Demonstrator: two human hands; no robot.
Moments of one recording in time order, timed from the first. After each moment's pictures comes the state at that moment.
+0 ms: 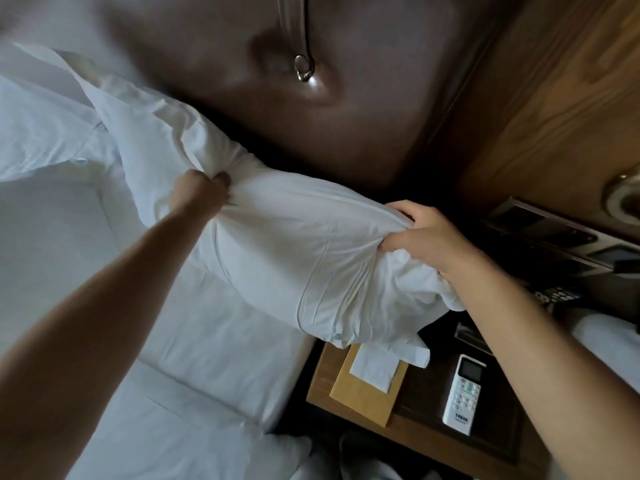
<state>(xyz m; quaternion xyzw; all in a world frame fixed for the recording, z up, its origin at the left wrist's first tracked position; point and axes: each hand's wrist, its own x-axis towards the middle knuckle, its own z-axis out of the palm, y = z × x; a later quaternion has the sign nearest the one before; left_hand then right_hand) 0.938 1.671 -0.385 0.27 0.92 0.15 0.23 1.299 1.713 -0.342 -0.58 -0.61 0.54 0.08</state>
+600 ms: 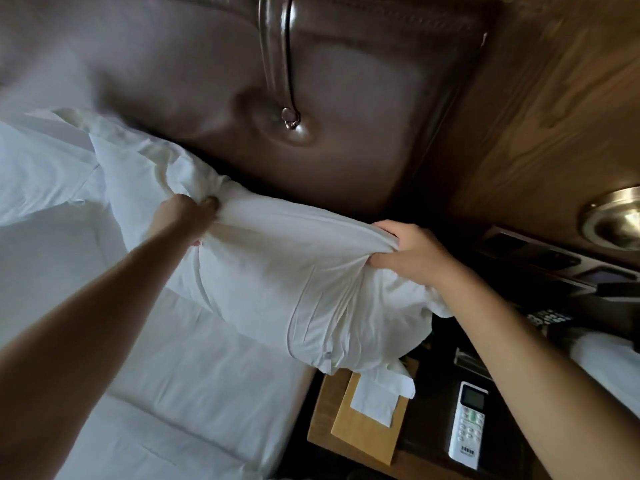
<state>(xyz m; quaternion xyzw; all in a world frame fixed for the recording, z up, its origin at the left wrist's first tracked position) 0.911 1.688 -0.372 0.31 0.91 0.13 0.22 1.299 1.740 -0.345 -0.53 -0.69 0.49 0.07</state>
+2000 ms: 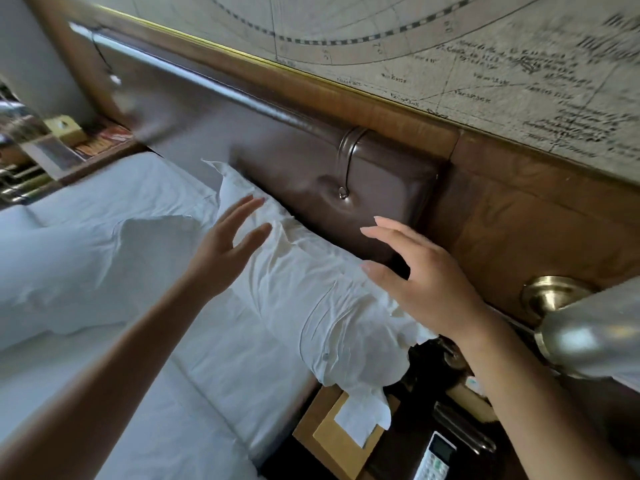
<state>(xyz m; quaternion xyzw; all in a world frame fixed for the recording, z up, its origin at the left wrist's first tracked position) 1.040 1.489 -0.164 0.49 0.74 0.44 0.14 1.334 1.618 -0.123 -0.30 -0.89 0.30 0.20</state>
